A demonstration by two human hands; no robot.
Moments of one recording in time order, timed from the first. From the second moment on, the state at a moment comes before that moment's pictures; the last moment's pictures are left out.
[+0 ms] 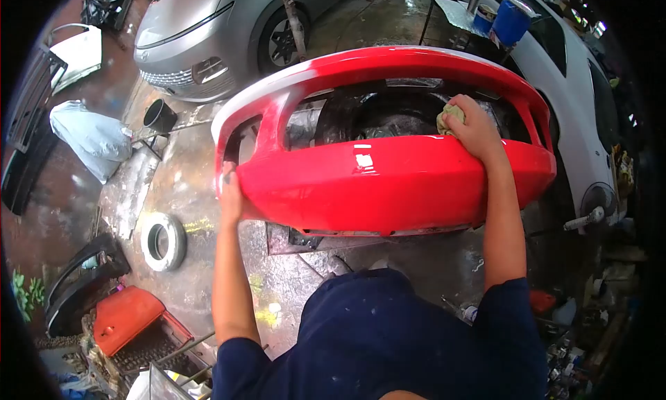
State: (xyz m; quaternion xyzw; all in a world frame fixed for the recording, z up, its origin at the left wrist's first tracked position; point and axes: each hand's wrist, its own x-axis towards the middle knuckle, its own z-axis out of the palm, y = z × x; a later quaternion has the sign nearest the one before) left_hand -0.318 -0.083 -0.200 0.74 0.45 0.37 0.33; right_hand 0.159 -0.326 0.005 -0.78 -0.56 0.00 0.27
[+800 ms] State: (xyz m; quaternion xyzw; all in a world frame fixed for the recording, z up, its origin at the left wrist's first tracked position) left_hand -0.267 -0.168 -0.178 0.75 0.44 0.46 0.19; right_hand 0.160 -0.328 0.006 -0.78 -0.56 0.03 0.27
